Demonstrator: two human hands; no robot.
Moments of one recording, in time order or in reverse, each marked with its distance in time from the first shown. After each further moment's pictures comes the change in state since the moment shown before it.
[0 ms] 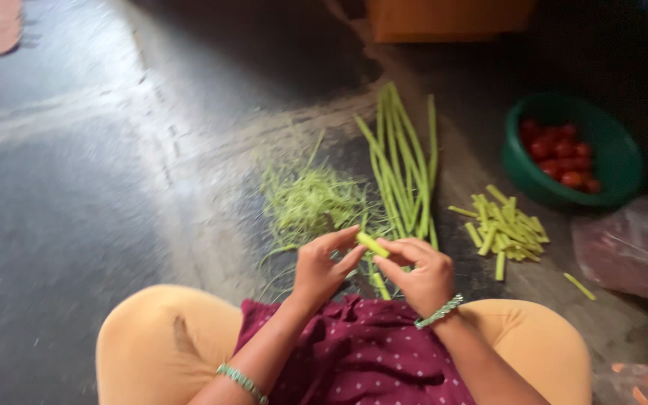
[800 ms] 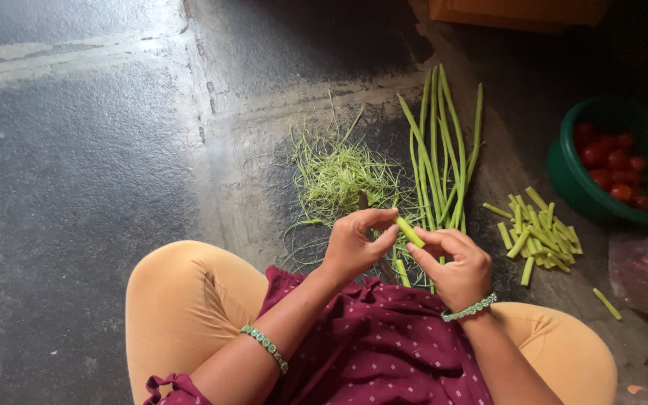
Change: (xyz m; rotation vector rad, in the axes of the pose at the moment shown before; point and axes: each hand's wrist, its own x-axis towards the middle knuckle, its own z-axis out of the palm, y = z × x) left_hand -0.001 -0.002 0.000 -0.192 0.008 -0.007; right_hand -0.002 -0.006 0.000 -0.067 -0.035 -0.006
